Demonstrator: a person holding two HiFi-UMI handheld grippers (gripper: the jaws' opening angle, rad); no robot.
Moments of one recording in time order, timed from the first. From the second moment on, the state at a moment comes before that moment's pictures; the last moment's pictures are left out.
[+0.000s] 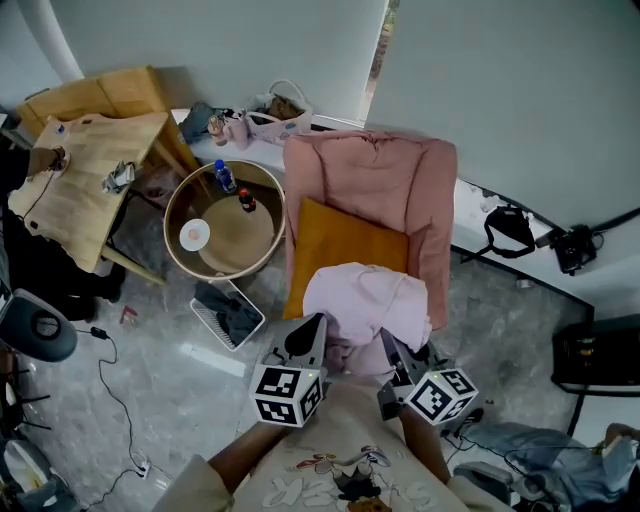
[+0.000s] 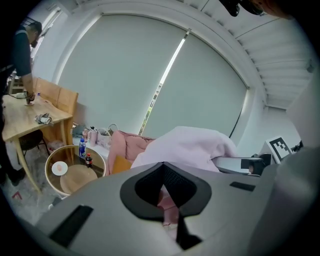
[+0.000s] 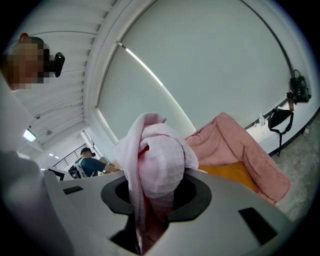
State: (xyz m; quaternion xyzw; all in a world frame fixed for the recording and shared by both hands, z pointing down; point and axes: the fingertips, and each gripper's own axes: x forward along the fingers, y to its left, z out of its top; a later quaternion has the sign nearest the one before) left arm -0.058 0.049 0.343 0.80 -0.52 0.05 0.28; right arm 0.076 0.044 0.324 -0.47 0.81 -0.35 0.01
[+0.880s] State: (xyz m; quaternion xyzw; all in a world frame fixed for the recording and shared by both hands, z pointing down) left arm -0.087 0.010 0.347 0.81 -0.52 0.04 0.28; right arm 0.040 0.000 0.333 -0.47 0.81 -0.34 -0.01
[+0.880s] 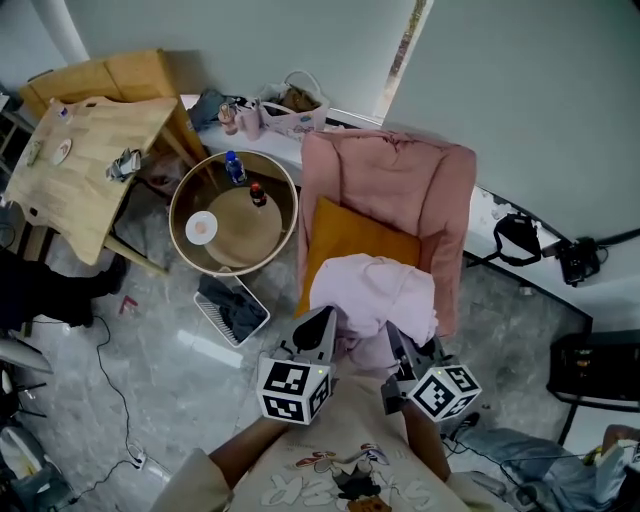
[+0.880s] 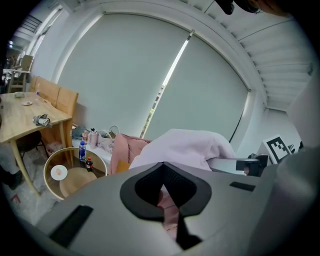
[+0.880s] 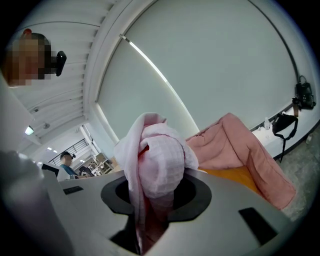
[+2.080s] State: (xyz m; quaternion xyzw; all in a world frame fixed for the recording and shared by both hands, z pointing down) left arm -0.044 -0.143 0.376 0.76 -0.56 0.08 0.31; right arm 0.069 -0.168 0.363 -0.41 0.84 -0.36 -0.03
